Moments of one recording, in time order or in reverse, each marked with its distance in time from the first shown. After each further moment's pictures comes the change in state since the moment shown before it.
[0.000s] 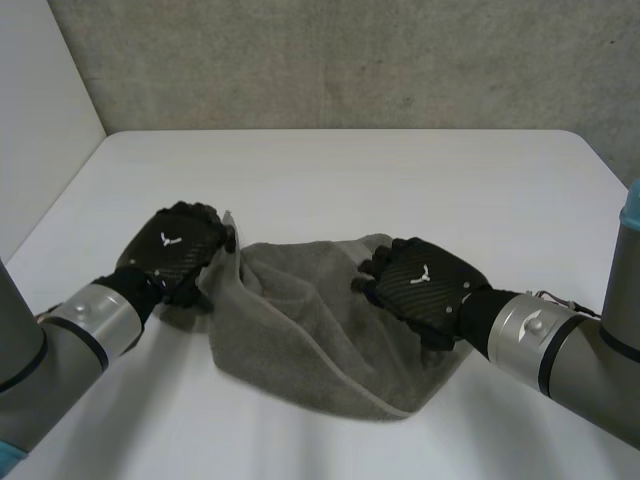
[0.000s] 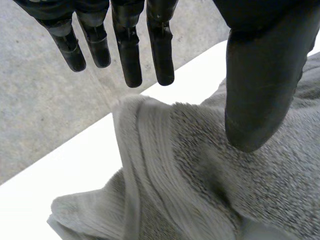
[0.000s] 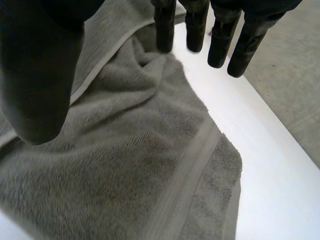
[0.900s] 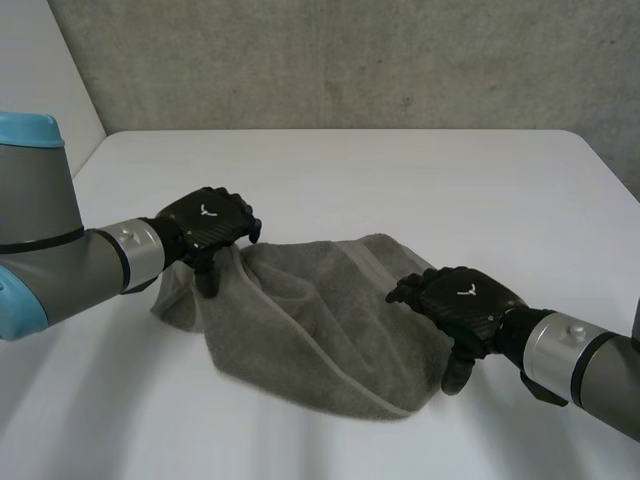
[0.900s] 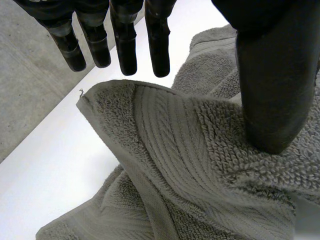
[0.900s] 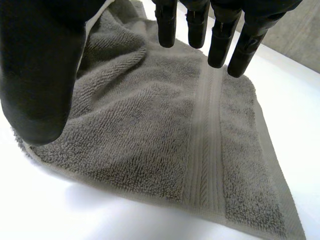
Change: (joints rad) left arm -0.011 -0.384 0.619 -0.513 0.109 0.347; right arm -0.153 0.014 0.129 -0.016 -0.015 0.218; left_hand -0.123 -0.136 0.000 0.000 -0.154; right_hand -0.068 -0.047 0.000 0.000 -0.003
